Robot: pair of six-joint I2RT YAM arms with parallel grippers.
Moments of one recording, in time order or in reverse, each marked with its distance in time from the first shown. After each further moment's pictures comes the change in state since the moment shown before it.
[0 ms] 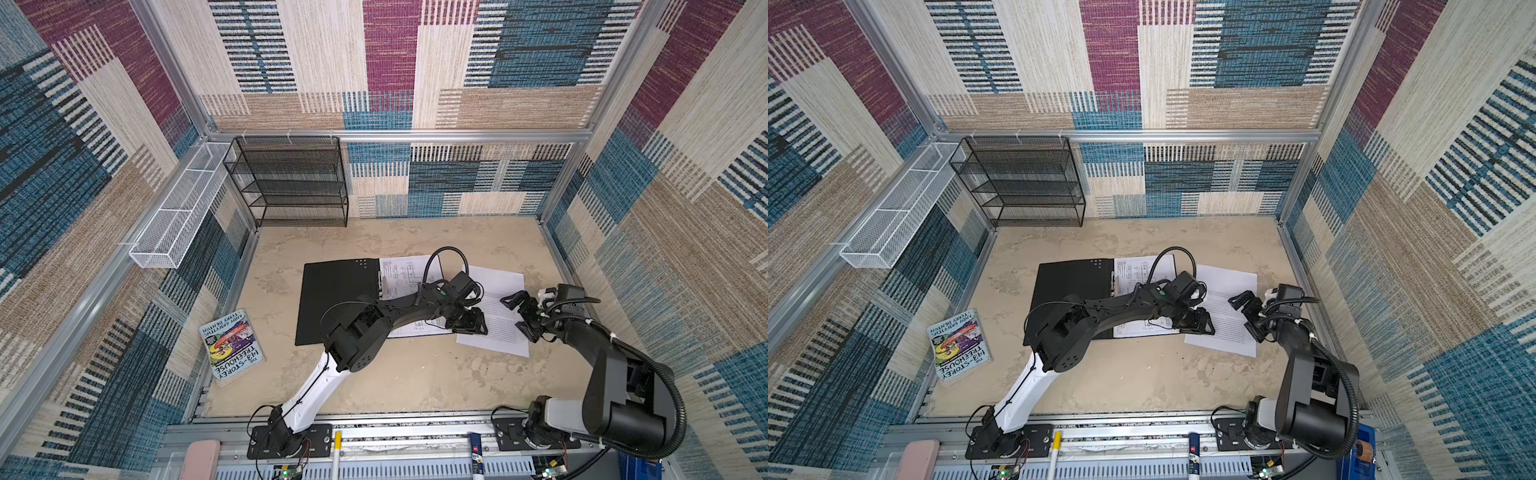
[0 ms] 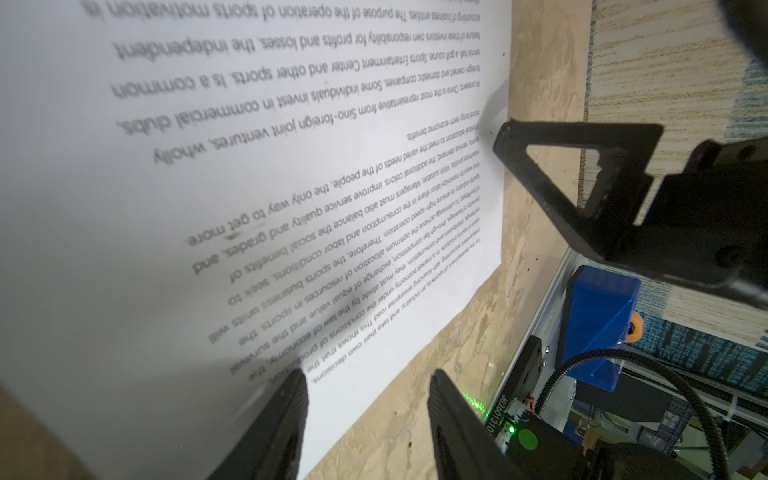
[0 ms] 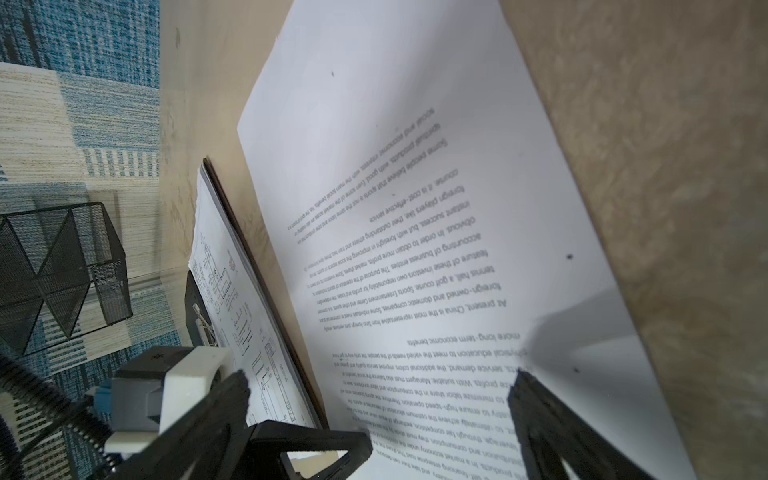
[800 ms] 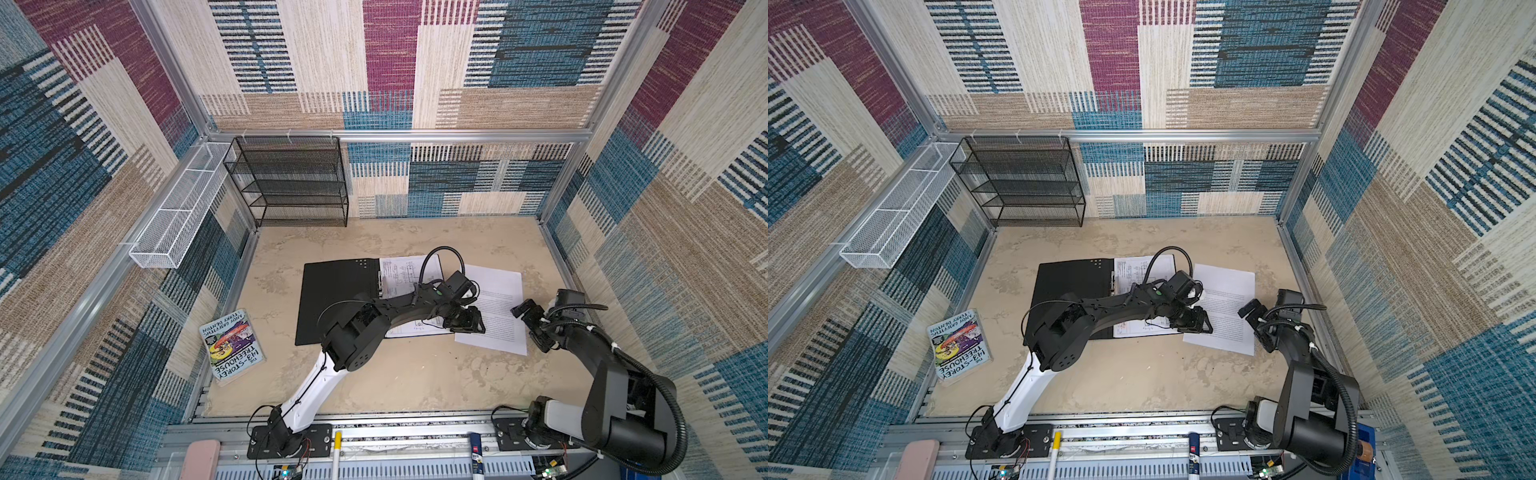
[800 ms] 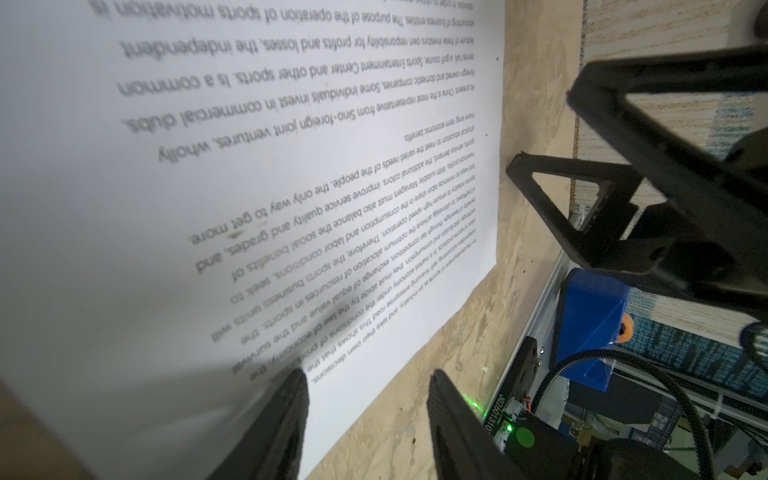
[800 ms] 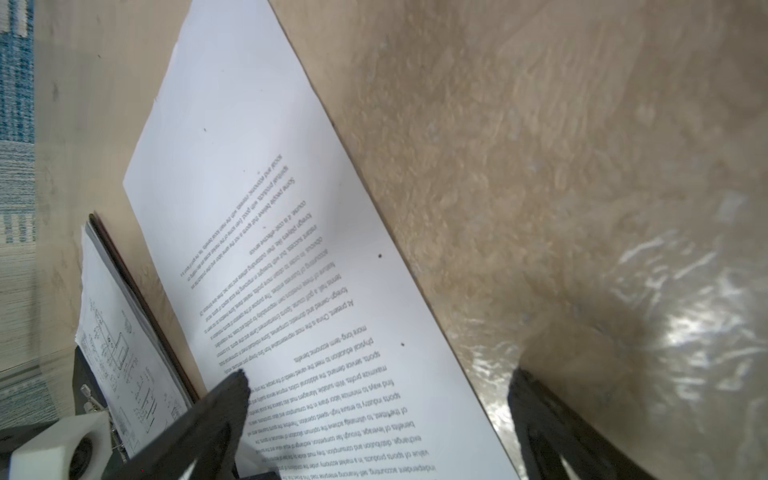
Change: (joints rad) left arm 0.014 -0.020 -0.051 0.047 0.009 -0.010; right arm -0.002 -0.053 -0.042 -0.044 0.258 -0.013
